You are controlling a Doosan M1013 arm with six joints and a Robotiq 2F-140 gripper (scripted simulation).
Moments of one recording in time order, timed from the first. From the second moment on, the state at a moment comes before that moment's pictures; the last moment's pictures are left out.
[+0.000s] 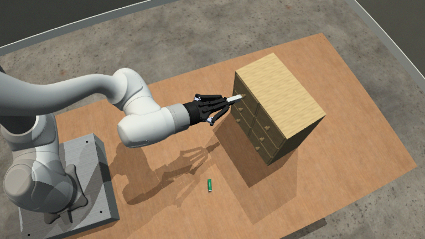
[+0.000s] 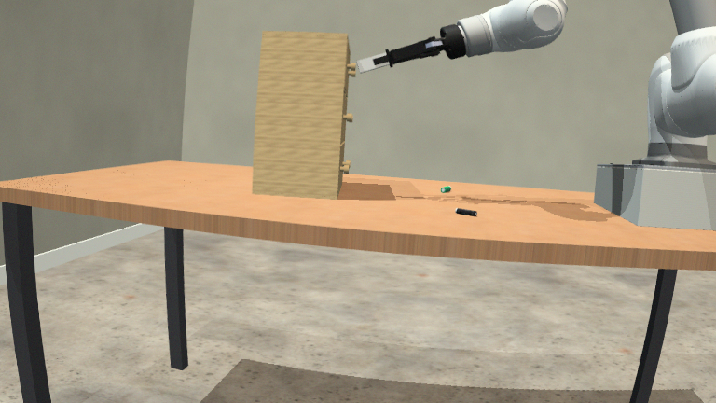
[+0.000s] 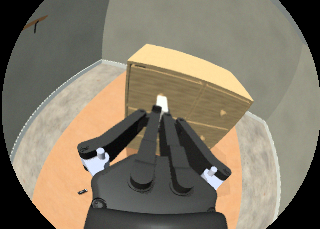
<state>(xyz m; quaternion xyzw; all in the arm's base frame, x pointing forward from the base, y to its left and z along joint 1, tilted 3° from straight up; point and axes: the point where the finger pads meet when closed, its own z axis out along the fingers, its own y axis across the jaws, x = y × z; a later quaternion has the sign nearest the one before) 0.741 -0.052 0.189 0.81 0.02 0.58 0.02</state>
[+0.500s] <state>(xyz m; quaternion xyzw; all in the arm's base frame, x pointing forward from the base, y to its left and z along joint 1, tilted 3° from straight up) 0.695 -0.052 0.188 0.81 0.02 0.58 0.02</state>
